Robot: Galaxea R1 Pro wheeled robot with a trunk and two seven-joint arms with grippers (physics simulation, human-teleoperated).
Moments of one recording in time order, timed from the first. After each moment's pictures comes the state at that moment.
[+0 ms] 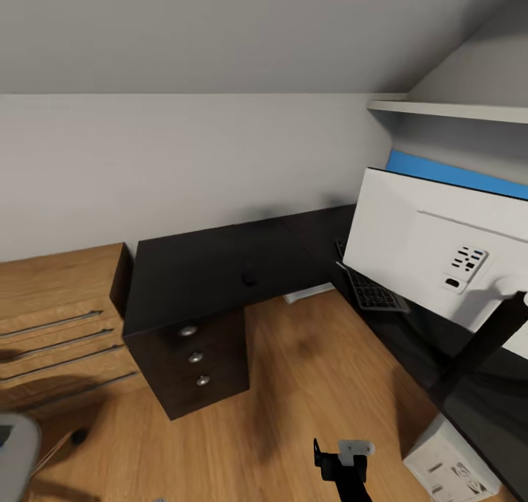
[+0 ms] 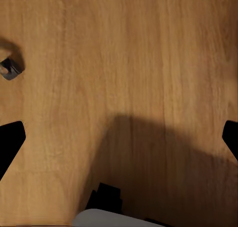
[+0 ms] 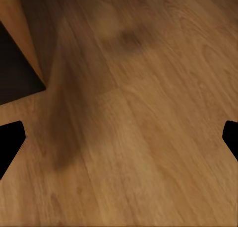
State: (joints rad) left arm -0.30 0.02 -0.03 -0.15 0.30 -0.27 0.08; right arm -0.51 0.10 0.02 0.02 0.01 -0.63 -0.11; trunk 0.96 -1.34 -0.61
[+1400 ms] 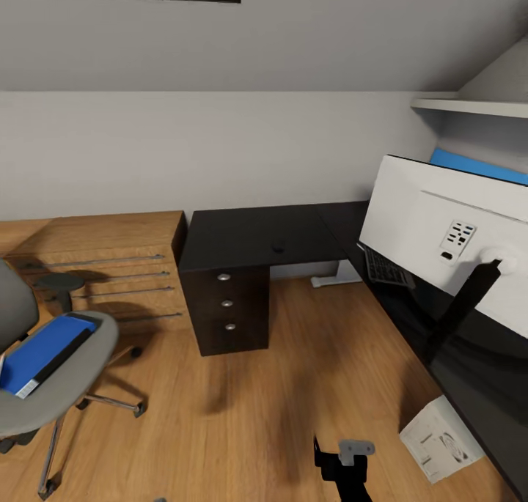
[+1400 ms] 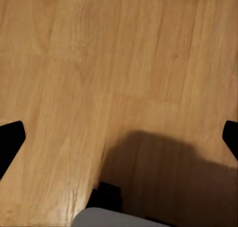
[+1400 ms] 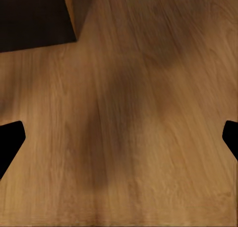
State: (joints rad) left arm -0.30 0.02 -0.03 -0.15 0.30 -0.27 0.08; right arm -0.51 0.10 0.02 0.02 0.01 -0.63 -0.11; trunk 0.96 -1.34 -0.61
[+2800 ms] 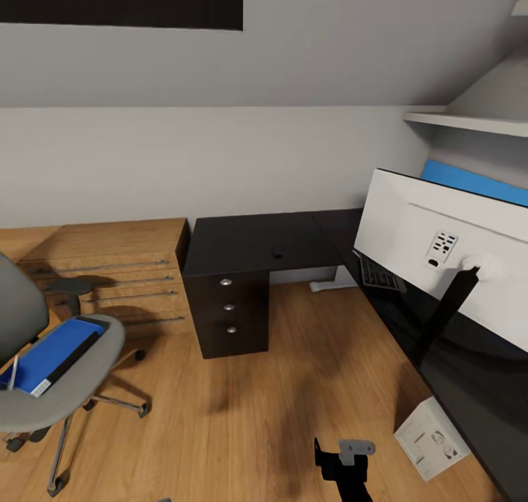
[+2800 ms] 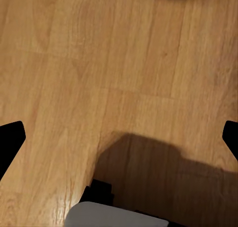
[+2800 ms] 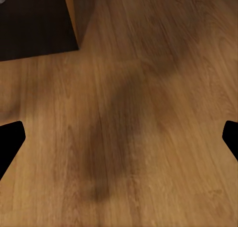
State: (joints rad) left arm -0.30 0.00 -0.03 -0.15 0.30 -0.27 0.08; right arm -0.51 0.10 0.01 0.02 0.00 -0.63 -0.11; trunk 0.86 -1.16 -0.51
